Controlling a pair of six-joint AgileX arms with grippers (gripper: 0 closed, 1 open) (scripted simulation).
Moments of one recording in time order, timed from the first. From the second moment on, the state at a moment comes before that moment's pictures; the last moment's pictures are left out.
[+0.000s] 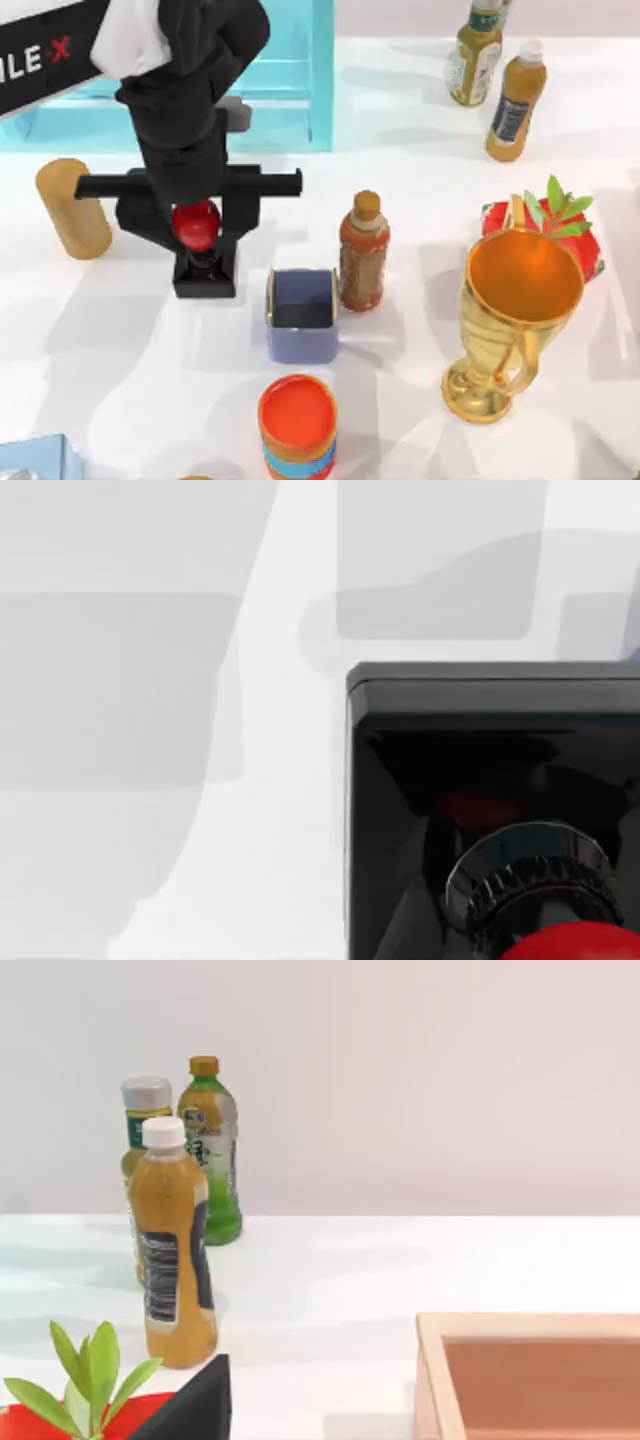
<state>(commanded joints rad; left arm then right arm) -0.49 1.94 1.59 -1.21 0.00 -0.46 0.00 0.00 0.00 0.00 0.00 0.00</state>
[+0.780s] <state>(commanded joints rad) -0.49 1.95 1.54 -1.16 0.00 -0.46 0.00 0.00 0.00 0.00 0.00 0.00</state>
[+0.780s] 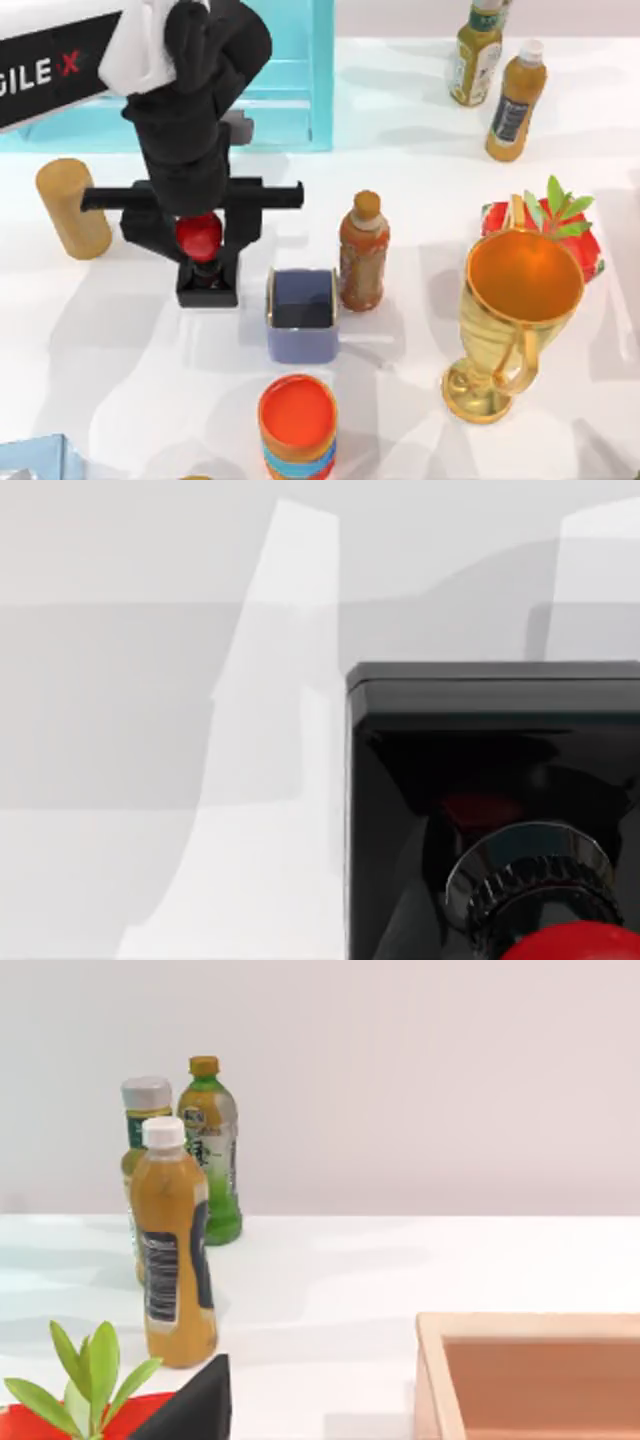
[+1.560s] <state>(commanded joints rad) -0.49 1.95 1.54 -1.16 0.00 -0.46 0.00 0.00 0.00 0.00 0.00 0.00</state>
